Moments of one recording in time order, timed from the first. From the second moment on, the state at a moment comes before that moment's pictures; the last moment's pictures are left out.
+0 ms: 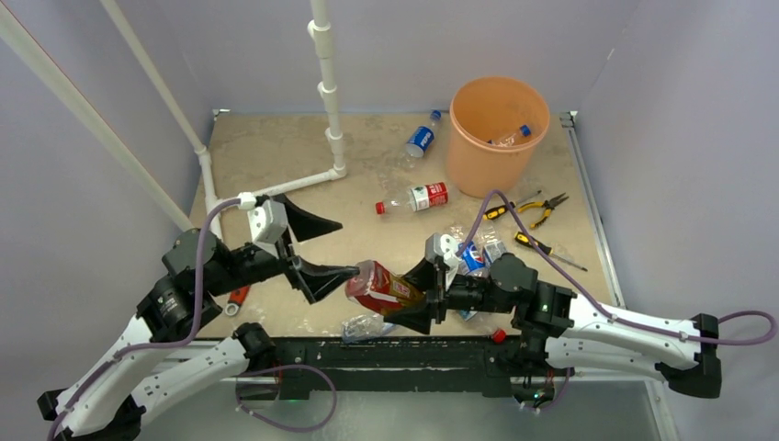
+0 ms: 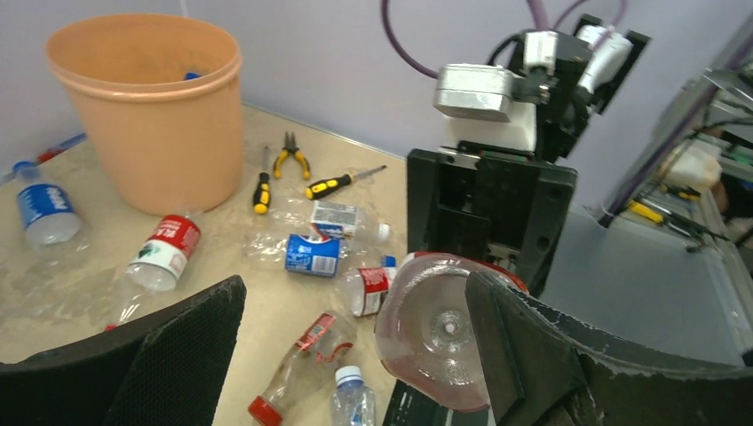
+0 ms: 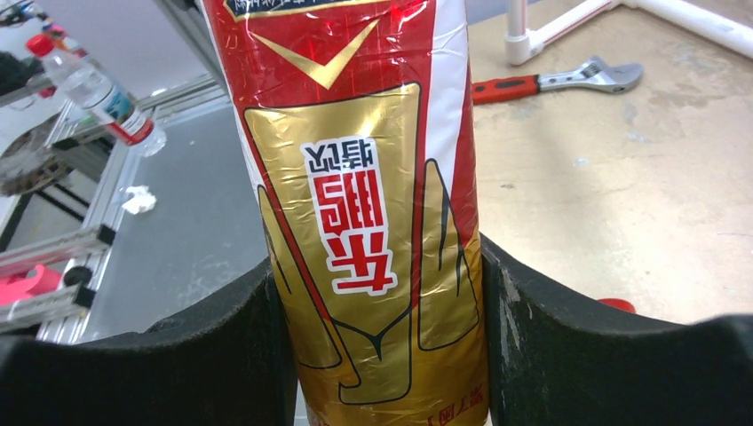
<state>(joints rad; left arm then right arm) -0.84 0.59 0.99 -0.33 0.31 -0.20 1.24 0.74 0.65 0.09 -0.20 0.25</state>
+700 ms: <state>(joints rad) -0.84 0.74 1.05 -0.45 0.71 -0.13 1.24 0.82 0.76 0.00 -0.23 0.17</state>
